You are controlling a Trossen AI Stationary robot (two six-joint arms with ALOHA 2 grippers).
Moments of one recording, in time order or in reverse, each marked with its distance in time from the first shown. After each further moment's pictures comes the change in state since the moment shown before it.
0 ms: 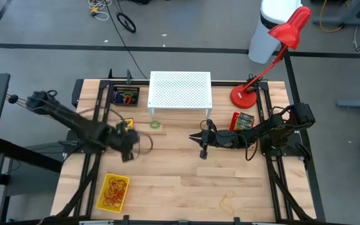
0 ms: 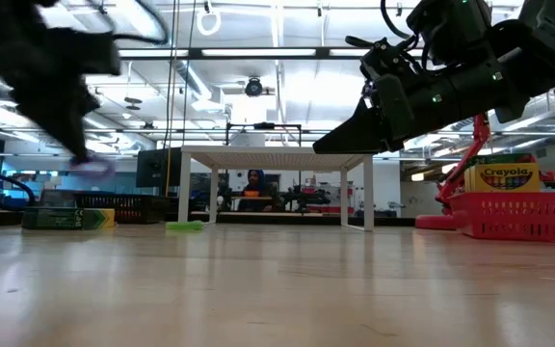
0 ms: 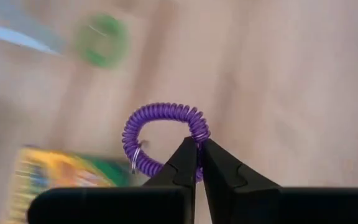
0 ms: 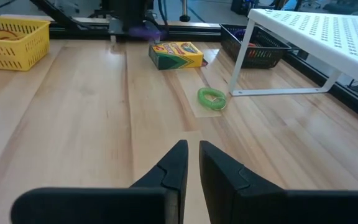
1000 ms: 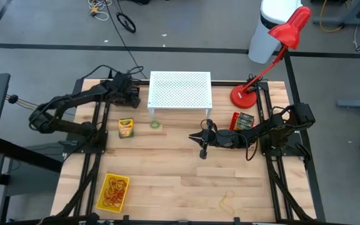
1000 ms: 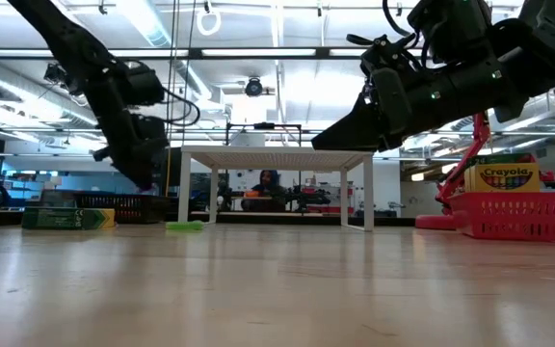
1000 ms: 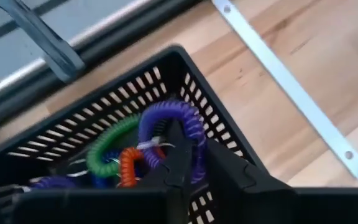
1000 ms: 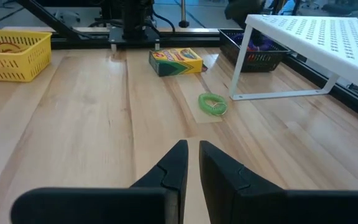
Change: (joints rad) left arm 1.304 0.142 0.003 0.401 0.317 0.544; right arm 0.000 0.000 0.000 0.023 0.000 0.025
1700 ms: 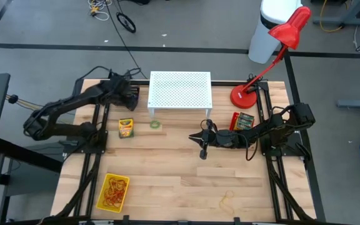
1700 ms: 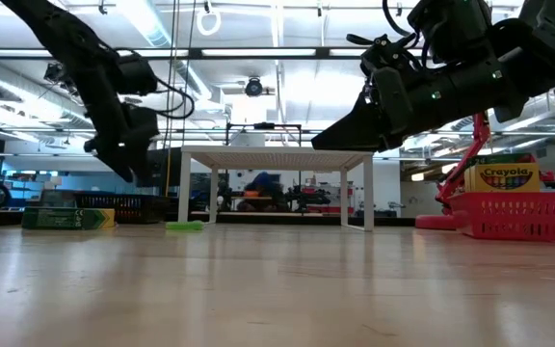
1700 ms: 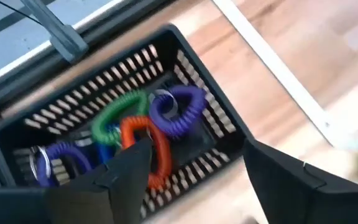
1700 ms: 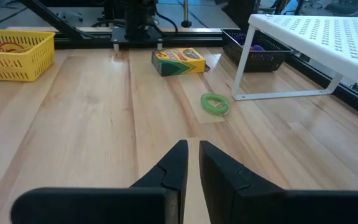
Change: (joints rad) left arm -0.029 -0.112 0.000 -0.135 0.000 -0.012; right arm 0.000 0.000 0.000 0.000 -0.010 0.000
